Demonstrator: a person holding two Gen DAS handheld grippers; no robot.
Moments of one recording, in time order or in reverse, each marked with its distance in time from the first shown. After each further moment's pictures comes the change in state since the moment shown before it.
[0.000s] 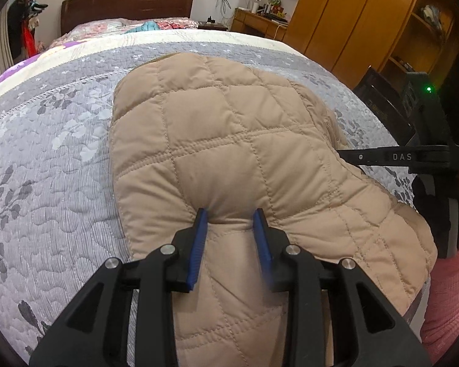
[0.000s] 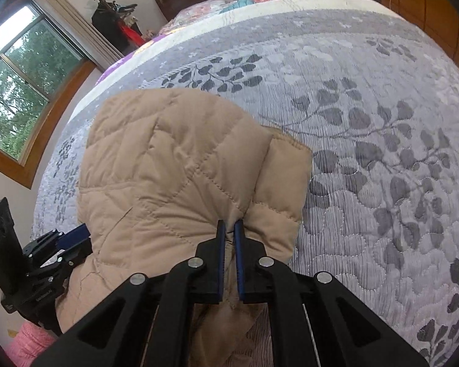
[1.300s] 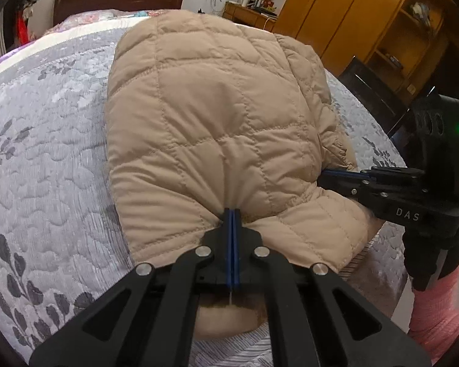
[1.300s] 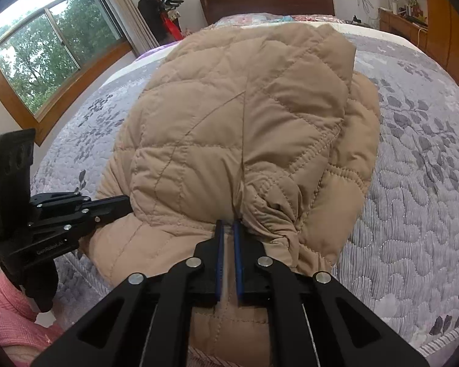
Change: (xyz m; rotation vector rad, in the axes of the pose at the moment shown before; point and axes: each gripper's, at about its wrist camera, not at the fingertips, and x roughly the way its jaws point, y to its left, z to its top) left arm -0.014 -0.011 -0.059 0.009 0.024 -0.065; right arm -0.007 0.077 -0.102 -0.195 -0.090 0.017
